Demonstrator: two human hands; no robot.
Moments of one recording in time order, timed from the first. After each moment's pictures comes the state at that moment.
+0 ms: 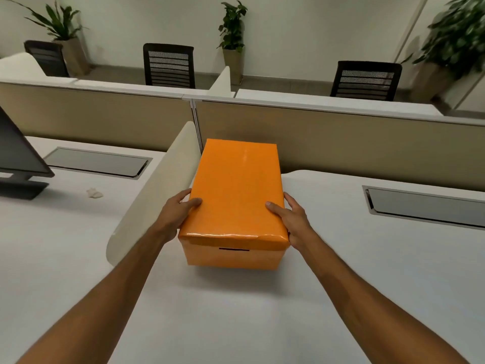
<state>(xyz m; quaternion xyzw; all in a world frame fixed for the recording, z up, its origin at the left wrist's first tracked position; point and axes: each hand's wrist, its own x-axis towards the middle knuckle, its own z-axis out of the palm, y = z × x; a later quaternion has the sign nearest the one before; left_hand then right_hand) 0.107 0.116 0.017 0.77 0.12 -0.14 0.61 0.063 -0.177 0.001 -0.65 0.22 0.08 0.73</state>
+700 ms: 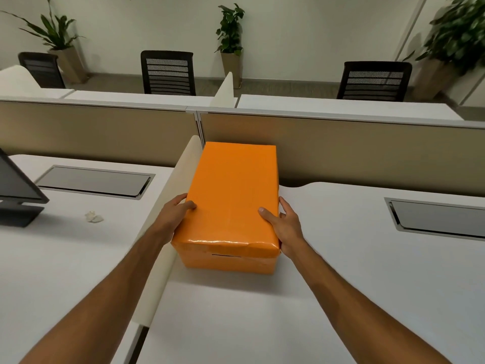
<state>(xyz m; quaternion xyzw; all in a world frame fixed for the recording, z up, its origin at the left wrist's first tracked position) 0.202 0.154 0.011 0.78 0.17 -0.16 0.58 0.144 -0.122 -0.026 -0.69 0.23 0.04 0.69</state>
